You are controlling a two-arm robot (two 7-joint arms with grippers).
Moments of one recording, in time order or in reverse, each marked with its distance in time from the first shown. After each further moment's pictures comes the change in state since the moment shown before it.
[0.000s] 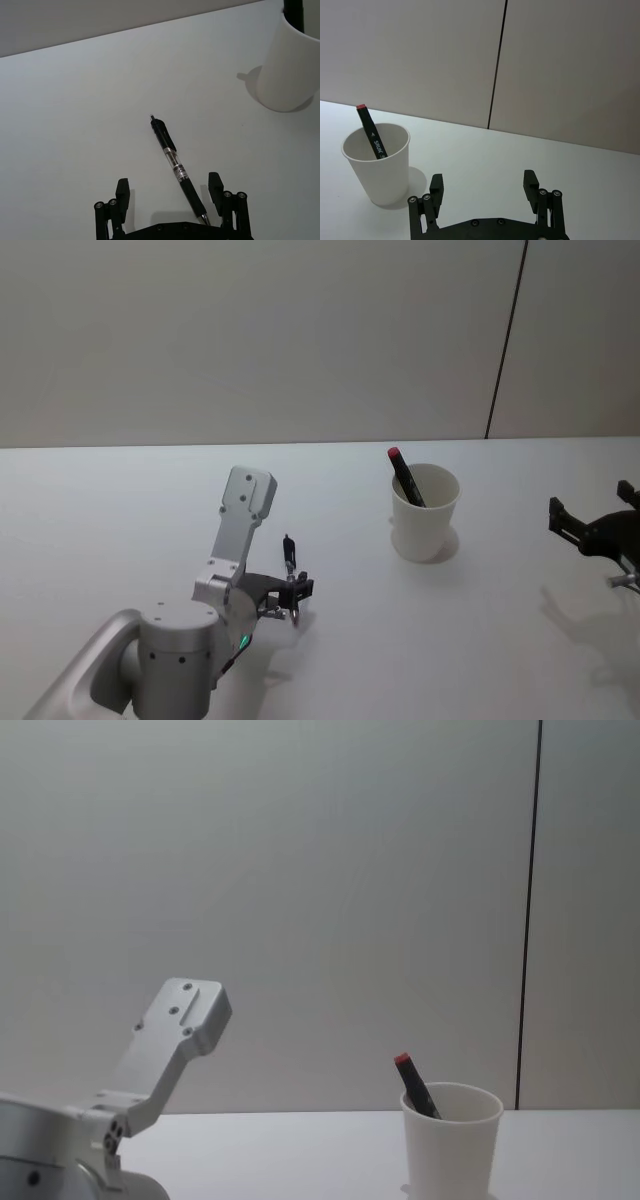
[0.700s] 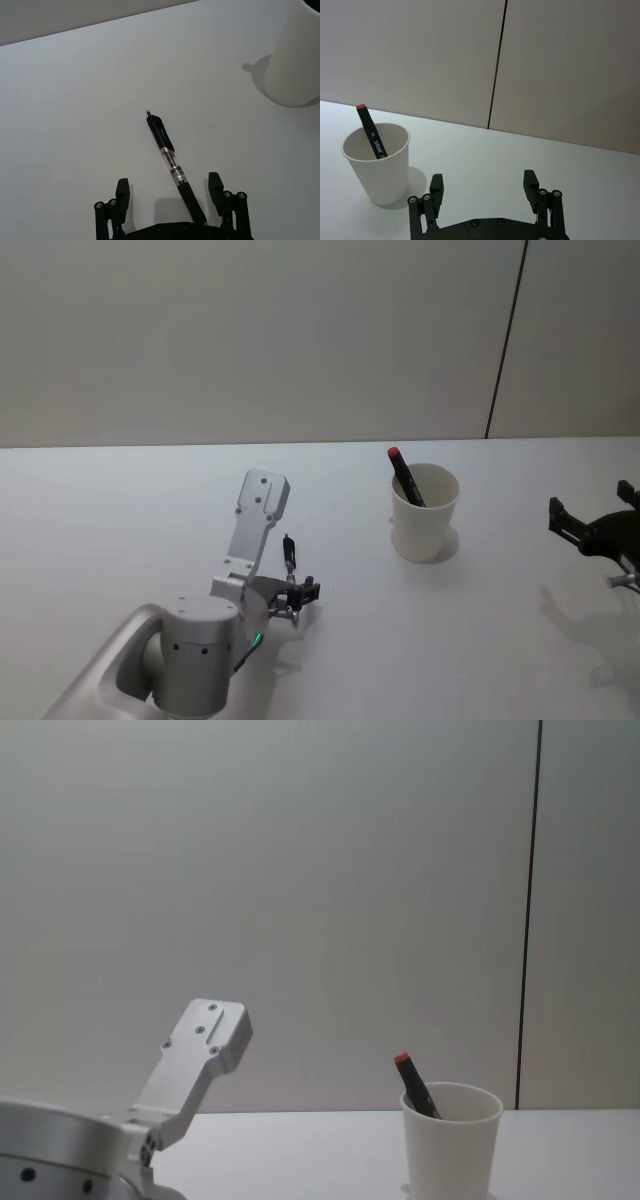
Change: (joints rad) left arm -0.042 -0.053 0.005 0.094 0.042 0.007 -0.002; right arm 0.000 0.000 0.000 0.000 0.000 0.000 0.000
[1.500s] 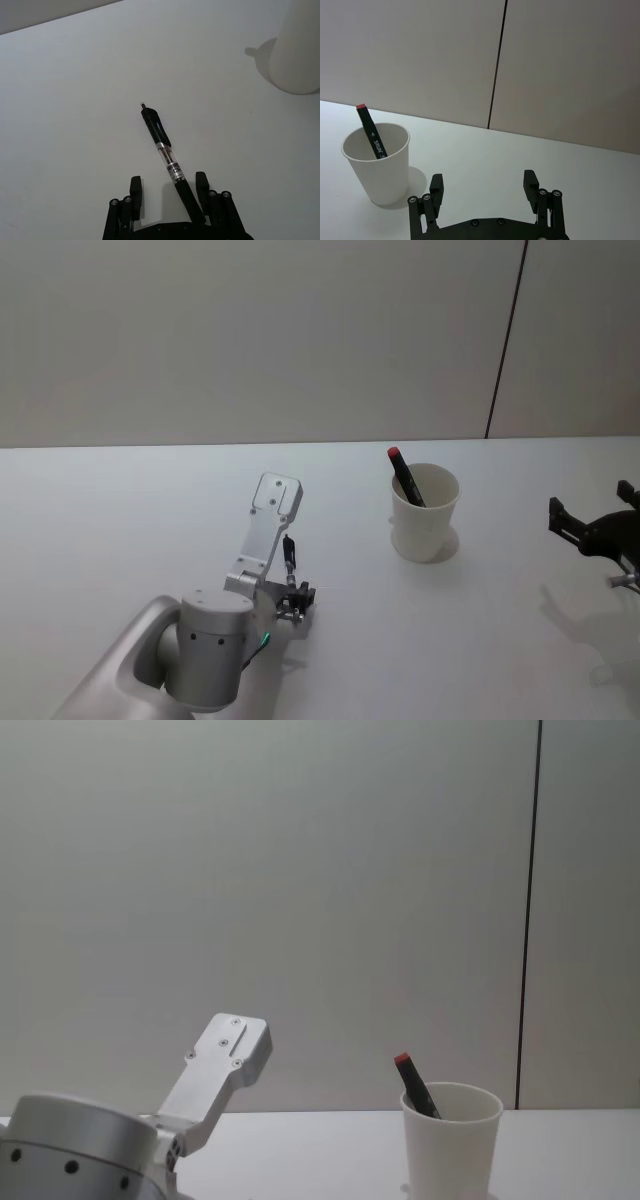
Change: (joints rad) left arm -0.031 -0.037 0.001 0.053 0.052 0.055 -0.009; right arm 0.000 0.000 0.000 0.000 0.000 0.000 0.000
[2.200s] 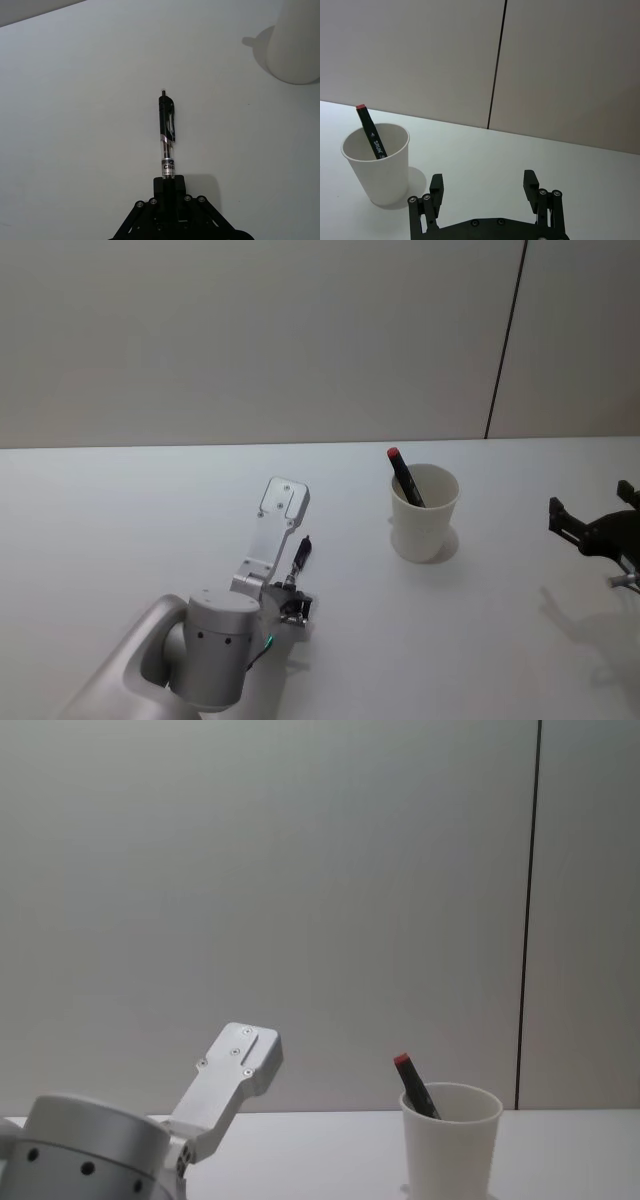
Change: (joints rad) left arm -0.004 -0.015 -0.002 0.014 0.034 0.033 -0.015; right arm 0.000 0.000 0.000 0.000 0.000 0.000 0.000
